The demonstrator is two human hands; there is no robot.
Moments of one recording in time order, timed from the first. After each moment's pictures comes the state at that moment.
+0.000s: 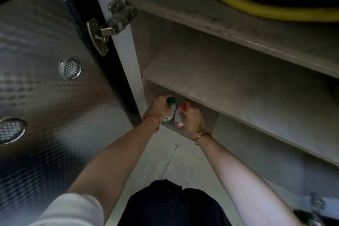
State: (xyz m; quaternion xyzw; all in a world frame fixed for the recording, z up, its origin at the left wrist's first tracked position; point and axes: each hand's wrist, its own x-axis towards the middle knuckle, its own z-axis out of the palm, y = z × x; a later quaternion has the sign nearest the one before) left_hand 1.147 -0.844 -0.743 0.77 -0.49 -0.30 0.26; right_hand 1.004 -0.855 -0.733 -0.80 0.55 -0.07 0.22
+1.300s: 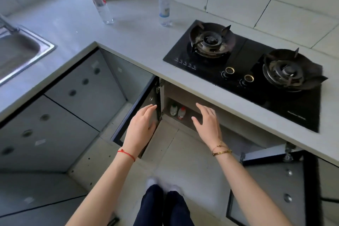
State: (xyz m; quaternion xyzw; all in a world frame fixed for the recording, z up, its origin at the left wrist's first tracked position) left_hand 1.101 -0.478 -0.157 0.78 -0.57 -0.12 0.23; right_hand 0.892 -0.599 -0.172 -0.81 0.51 -0.16 0.24
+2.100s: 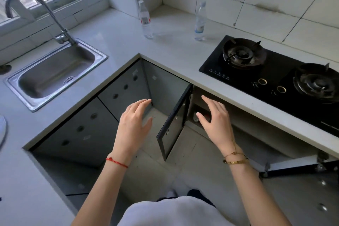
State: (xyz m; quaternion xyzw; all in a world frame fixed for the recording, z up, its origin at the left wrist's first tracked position) left_hand 1.224 -0.349 -0.037 0.81 -0.51 -0.04 0.26; right_hand 1.009 -0.497 -0.052 -0.84 0.42 -0.25 0.23
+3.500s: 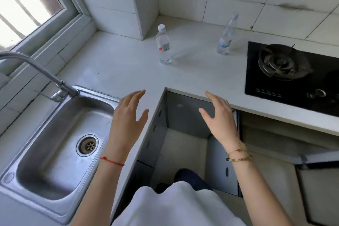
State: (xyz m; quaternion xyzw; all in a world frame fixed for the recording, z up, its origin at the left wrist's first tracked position) left_hand 1.642 -0.508 -0.008 0.73 -0.61 -0.09 0.30; right_hand 1.386 -0.589 -0.043 -0.75 0.56 -0.27 0.23
